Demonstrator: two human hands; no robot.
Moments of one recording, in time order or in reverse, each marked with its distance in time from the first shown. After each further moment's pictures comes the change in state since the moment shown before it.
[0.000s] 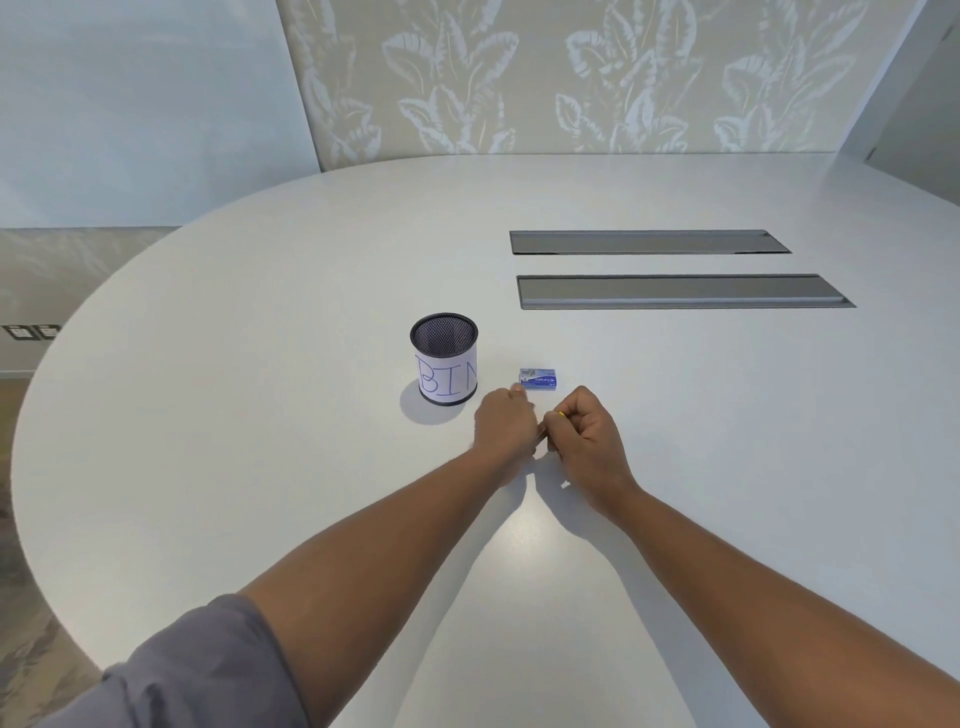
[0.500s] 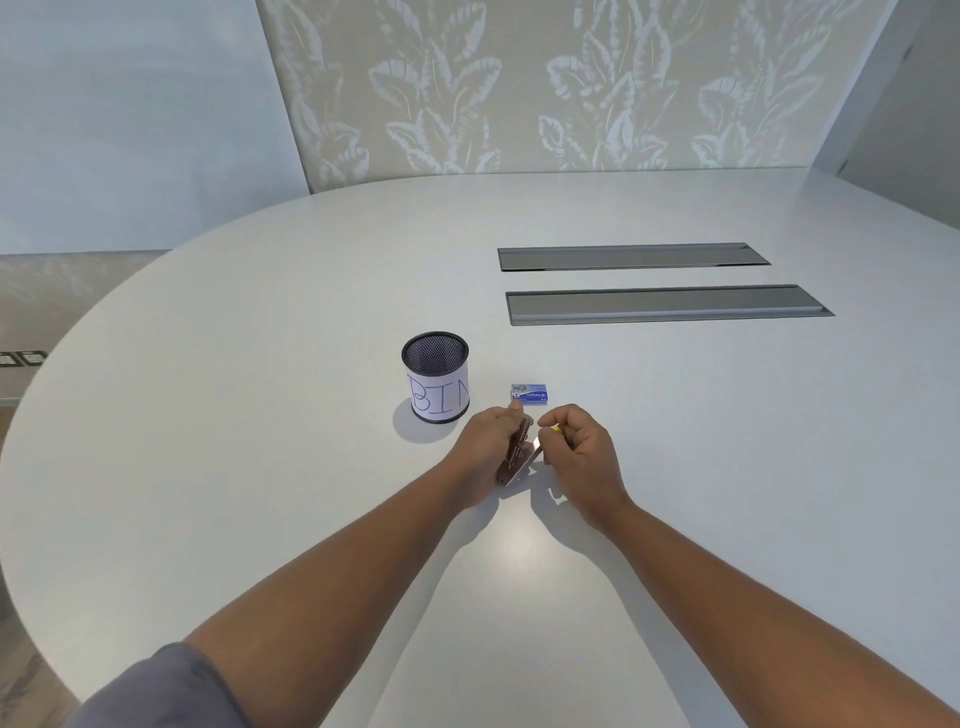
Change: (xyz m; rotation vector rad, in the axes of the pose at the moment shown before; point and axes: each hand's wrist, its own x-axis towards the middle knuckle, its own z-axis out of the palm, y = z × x) left_hand 0.015 -0.013 -0.022 -0.331 -0.356 -0.131; right_hand -0.004 -0.003 -0.001 -0.016 0.052 -0.026
